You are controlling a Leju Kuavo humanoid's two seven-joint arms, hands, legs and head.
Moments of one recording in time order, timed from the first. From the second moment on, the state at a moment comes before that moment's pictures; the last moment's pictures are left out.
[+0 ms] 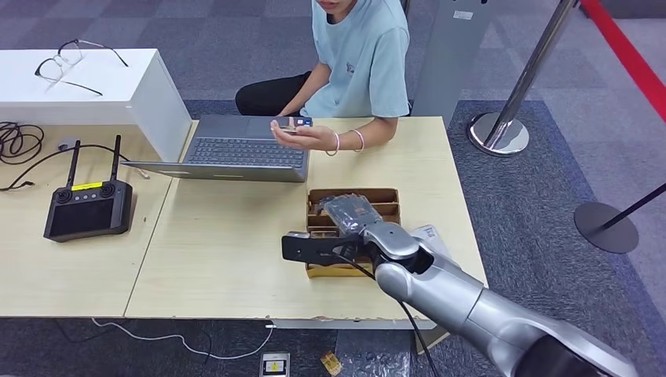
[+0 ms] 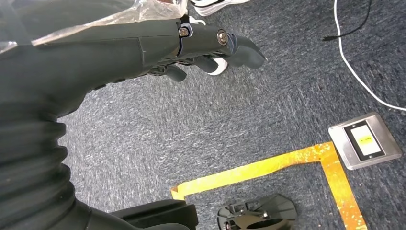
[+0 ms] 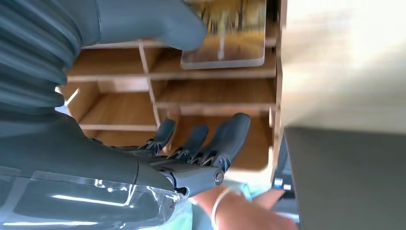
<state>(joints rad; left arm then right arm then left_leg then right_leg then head) -0.11 0.01 -1.18 -0.21 0.58 0.60 0.11 -0.75 -0.17 1.06 -1.22 0.62 -0.02 0.52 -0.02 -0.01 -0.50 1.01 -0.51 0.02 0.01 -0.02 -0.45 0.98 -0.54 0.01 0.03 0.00</state>
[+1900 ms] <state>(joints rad) -0.11 0.01 -1.18 -0.21 0.58 0.60 0.12 -0.69 -0.18 1.04 -1.32 0.65 -0.07 0.53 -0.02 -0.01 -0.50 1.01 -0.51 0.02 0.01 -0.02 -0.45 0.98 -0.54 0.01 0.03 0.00</state>
